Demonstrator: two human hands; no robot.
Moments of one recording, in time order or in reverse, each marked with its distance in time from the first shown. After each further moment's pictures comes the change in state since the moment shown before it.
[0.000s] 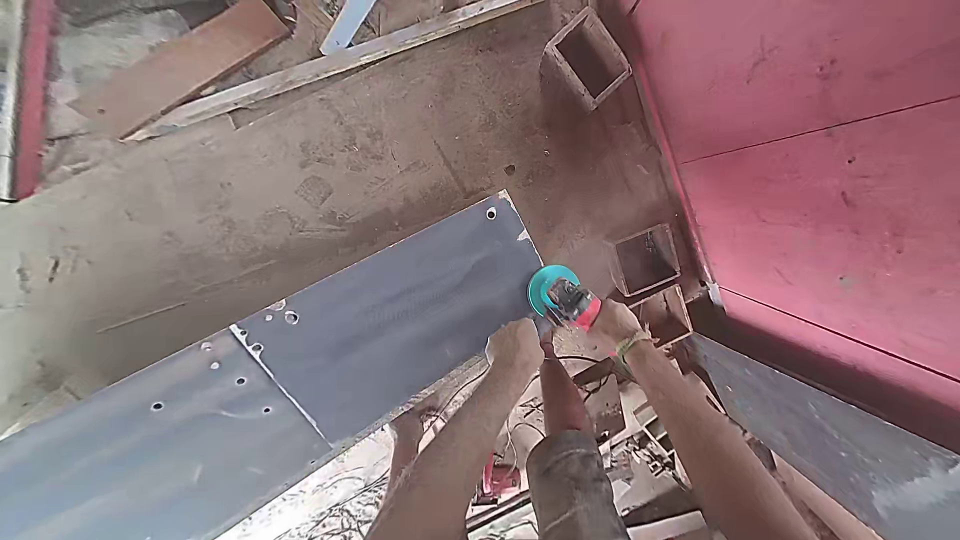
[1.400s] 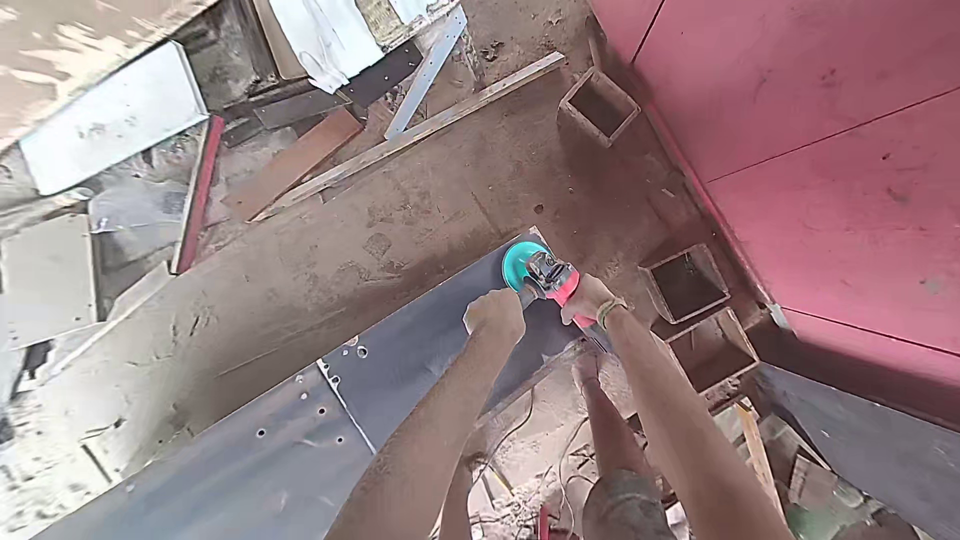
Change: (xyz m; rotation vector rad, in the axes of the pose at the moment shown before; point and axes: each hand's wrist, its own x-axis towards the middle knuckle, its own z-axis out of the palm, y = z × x) left_hand -0.029 -0.042 -0.126 0.193 0.265 -0.166; right_hand 0.042 -0.105 -0.043 0.242 0.079 -0.228
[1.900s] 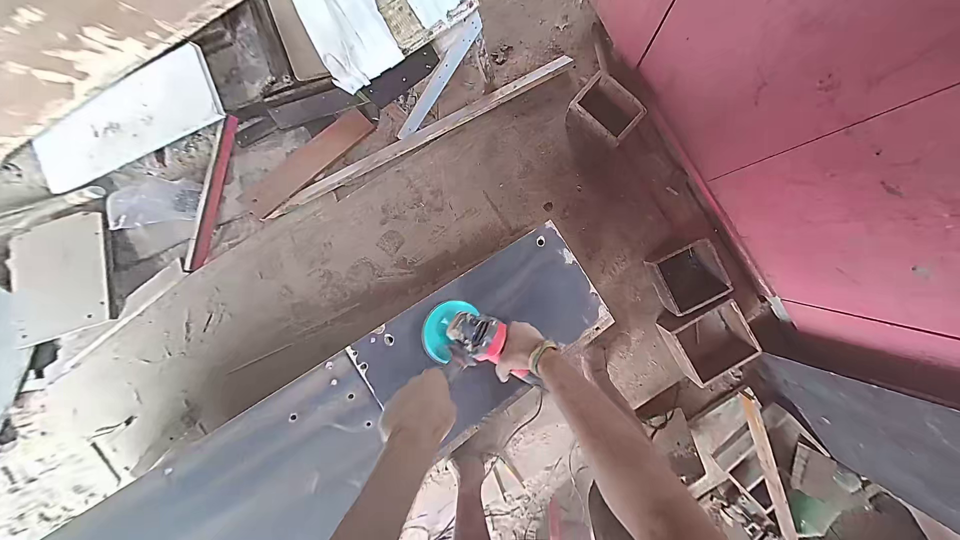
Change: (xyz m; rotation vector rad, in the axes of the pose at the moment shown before) left_hand -0.058 -0.165 0.086 0.000 -0.134 -0.227; right_hand -0.059 -0.117 0.131 -0.111 -0.268 -0.239
